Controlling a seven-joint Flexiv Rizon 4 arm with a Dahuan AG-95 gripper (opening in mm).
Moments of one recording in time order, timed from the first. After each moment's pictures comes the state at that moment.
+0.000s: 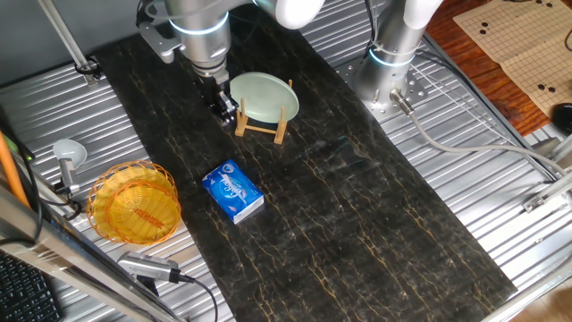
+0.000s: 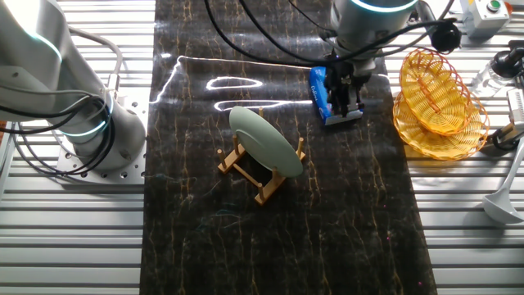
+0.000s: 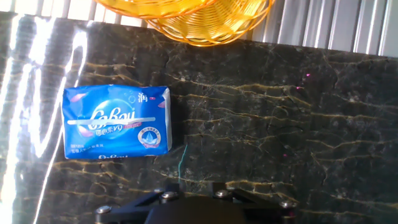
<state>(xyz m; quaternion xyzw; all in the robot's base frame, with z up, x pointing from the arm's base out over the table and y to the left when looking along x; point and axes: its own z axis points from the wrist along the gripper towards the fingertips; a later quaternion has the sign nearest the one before) 0.499 0.000 0.170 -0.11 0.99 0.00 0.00</state>
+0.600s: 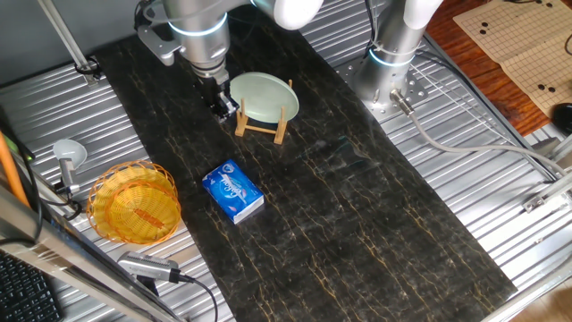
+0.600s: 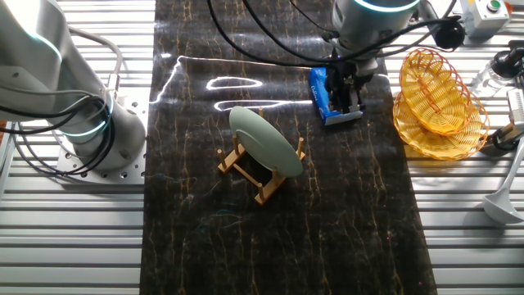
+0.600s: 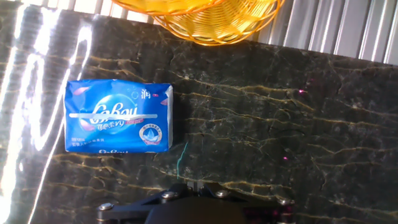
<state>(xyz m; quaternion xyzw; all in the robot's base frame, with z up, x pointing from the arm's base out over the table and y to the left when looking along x) 0.500 0.000 0.170 -0.13 0.99 0.00 0.00</state>
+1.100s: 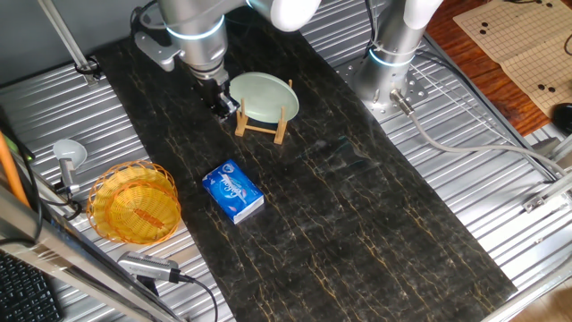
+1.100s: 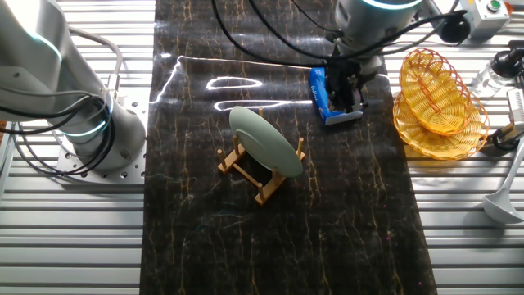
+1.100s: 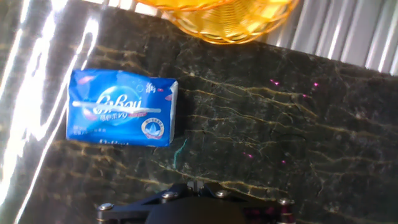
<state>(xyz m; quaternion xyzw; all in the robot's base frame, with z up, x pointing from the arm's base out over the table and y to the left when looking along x) 0.500 -0.001 0.170 -0.19 0.98 -0.01 -0.02</state>
